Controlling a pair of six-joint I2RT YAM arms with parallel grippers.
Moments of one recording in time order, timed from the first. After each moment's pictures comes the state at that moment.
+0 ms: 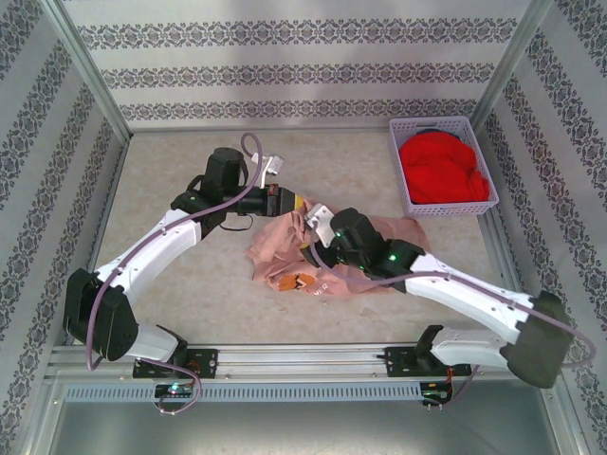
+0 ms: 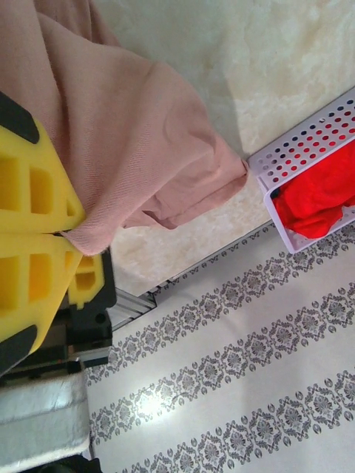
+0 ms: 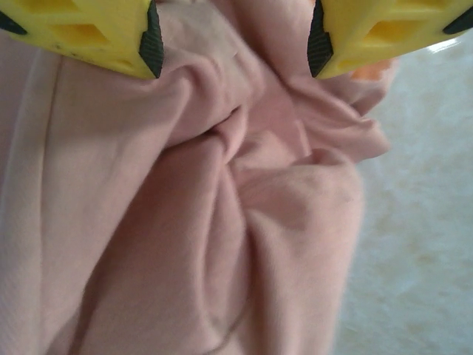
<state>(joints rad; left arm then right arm) -0.44 1.42 1.17 -0.26 0.79 -0.53 0.87 1.22 0.90 -0.33 0.09 -0.01</state>
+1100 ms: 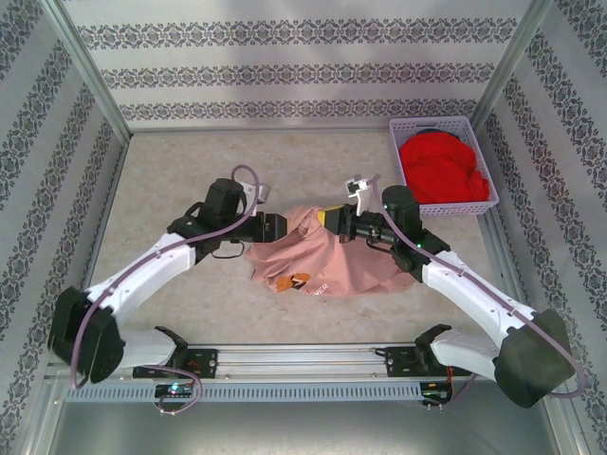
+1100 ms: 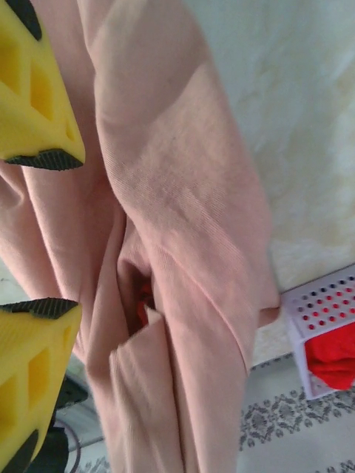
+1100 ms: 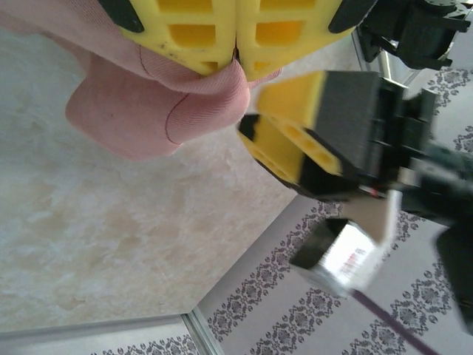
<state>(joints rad) -0.48 1.32 0.94 -0.32 0.48 -0.53 0.48 1.13 0.74 0.08 -0.60 0.46</state>
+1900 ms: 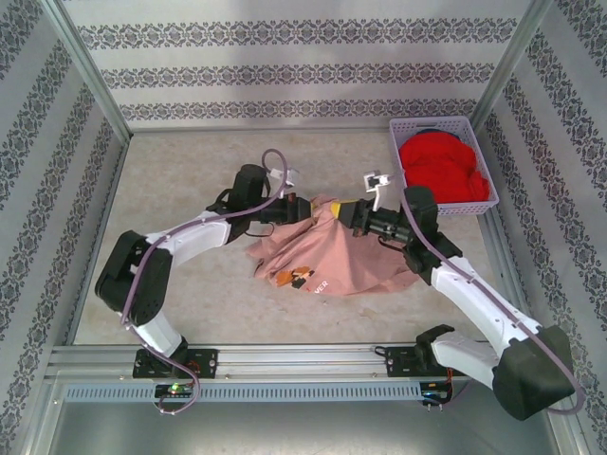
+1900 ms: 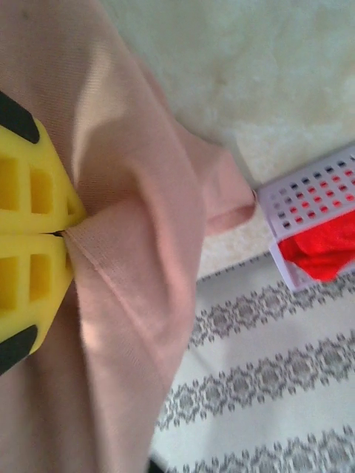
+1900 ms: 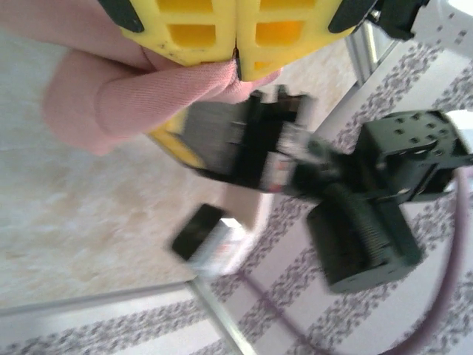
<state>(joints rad) -0.47 1.64 1.03 0.17 0.77 -0.72 0.35 1.05 0.70 0.14 -0.66 0.55</state>
